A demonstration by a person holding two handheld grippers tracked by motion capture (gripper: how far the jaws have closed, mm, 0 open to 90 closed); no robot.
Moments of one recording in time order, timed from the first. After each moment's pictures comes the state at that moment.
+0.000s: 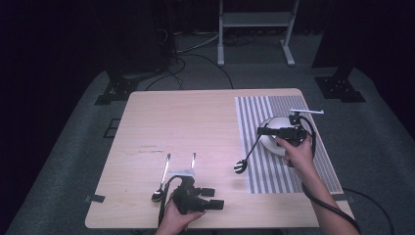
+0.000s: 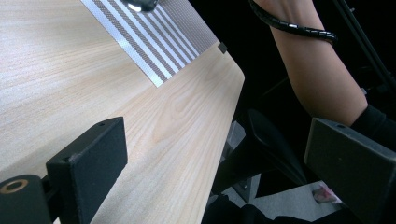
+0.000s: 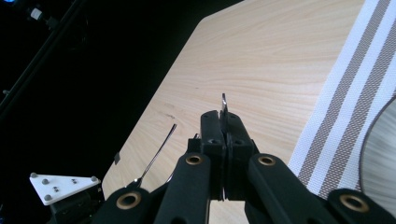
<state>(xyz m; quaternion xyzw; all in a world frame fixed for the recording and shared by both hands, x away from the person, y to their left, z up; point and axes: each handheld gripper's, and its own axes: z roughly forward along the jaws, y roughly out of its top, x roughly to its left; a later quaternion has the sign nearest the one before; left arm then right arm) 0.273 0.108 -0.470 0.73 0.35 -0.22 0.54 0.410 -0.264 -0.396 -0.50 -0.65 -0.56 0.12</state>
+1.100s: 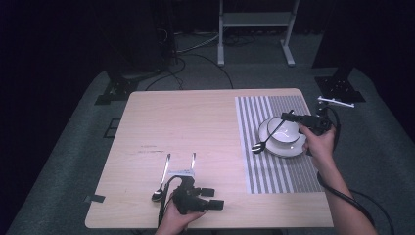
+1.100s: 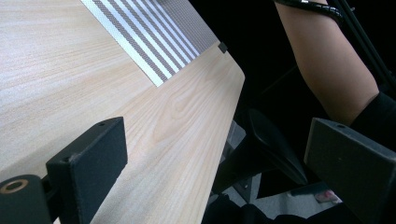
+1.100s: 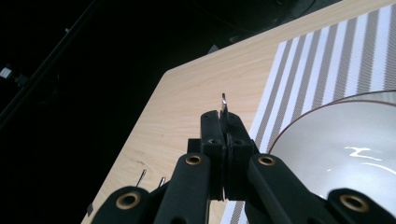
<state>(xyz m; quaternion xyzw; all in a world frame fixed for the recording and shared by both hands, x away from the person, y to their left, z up) 0.273 0.108 -0.470 0.74 0.35 -0.22 0.54 0.422 -0.327 -0.374 -0.56 -0.59 -0.57 0.05</state>
